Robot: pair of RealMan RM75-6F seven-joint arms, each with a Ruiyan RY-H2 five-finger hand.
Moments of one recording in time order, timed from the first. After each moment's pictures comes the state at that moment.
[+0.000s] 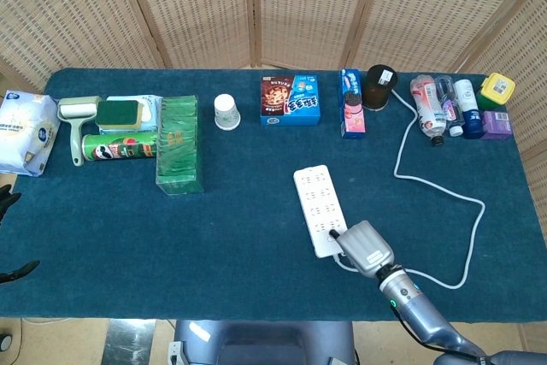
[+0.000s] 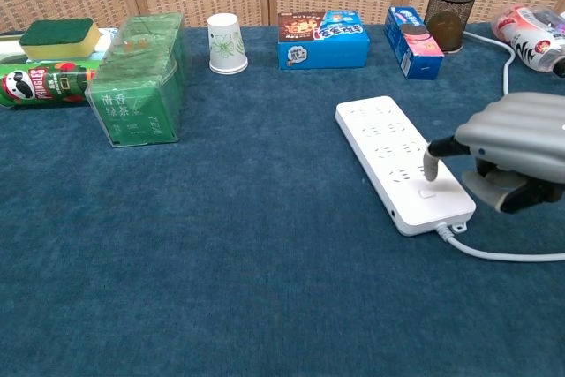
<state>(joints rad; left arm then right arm) -0.07 -0.92 0.03 -1.57 1.66 1.58 -0.39 0.57 -1.31 0.00 -1.85 -1.26 1.02 -0.77</state>
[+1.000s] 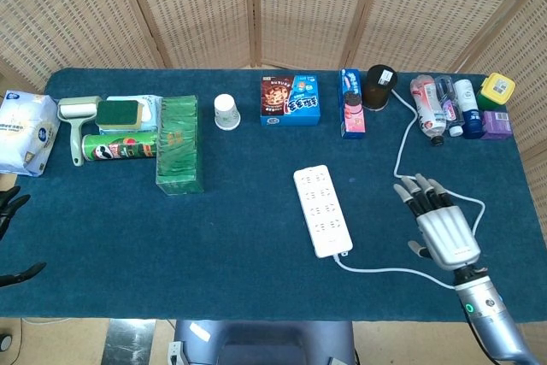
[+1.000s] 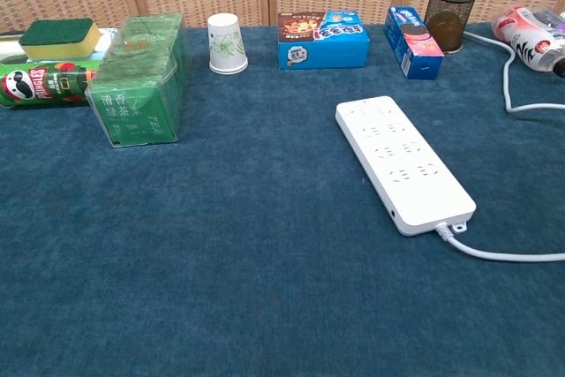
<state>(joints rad) -0.07 -0.92 0.04 -1.61 1.69 1.59 -0.35 0.35 -1.12 -0.01 -1.72 -1.51 1.39 -0.35</state>
